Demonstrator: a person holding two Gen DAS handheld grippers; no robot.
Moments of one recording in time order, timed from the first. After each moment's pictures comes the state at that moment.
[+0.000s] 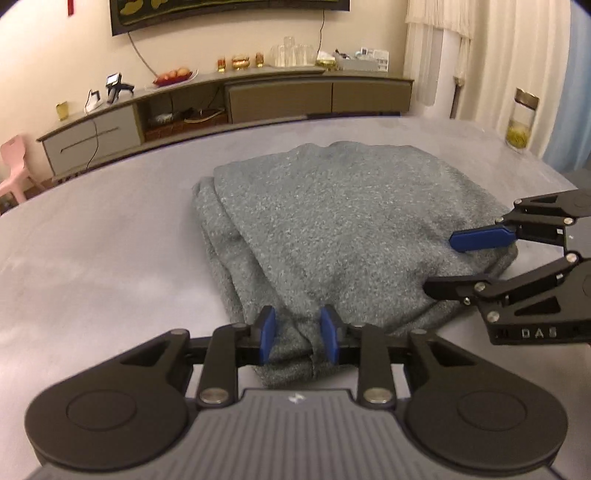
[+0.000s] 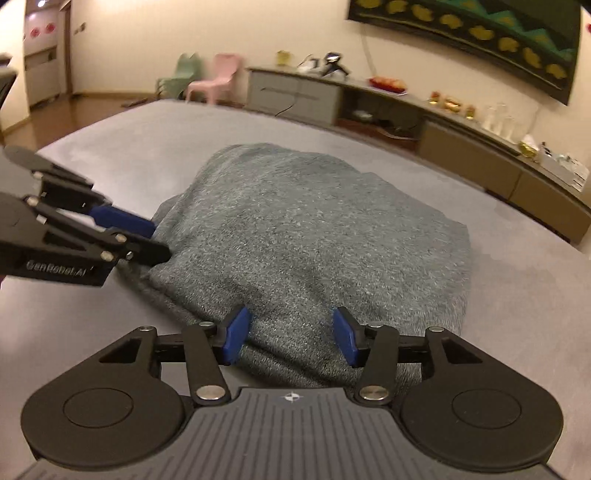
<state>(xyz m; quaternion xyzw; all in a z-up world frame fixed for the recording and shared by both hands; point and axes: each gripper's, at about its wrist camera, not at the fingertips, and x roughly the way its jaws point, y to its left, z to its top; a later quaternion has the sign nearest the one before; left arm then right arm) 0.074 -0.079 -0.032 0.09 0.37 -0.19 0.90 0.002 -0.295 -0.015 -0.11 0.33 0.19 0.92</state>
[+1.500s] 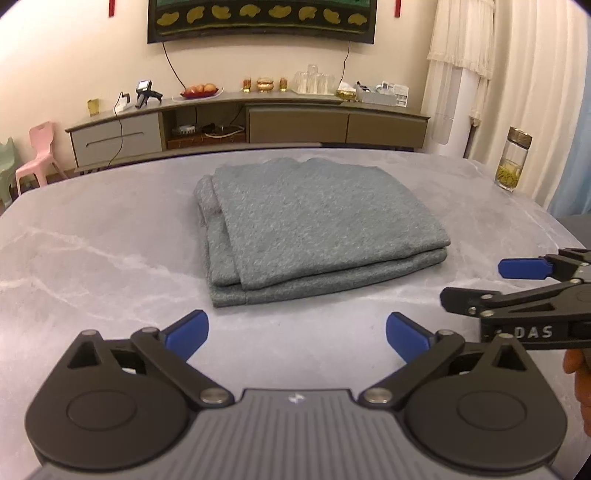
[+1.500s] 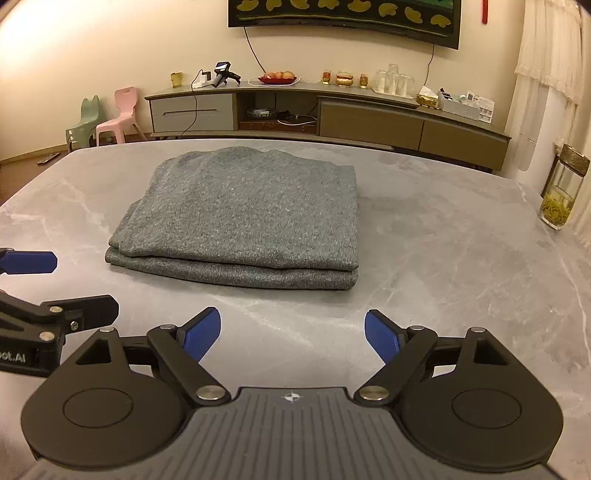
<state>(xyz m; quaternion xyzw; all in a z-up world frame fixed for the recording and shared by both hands) -0.021 -0.107 0.001 0.04 0.34 -0.16 0.93 -0.058 -0.341 -0.007 -0.02 0.34 0.05 0.94</state>
